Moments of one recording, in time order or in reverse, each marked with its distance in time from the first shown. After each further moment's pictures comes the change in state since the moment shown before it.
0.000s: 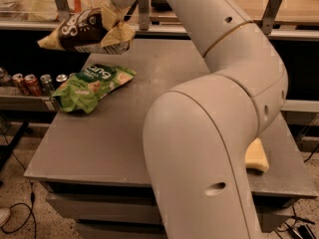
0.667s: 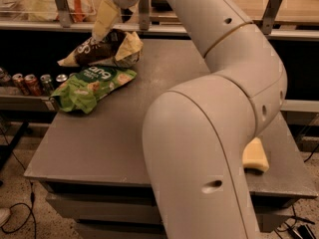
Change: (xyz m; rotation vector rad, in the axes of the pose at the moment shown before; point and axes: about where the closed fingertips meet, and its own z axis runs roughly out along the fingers) arm 0.003 -0.011 0.003 0.023 0.001 0.028
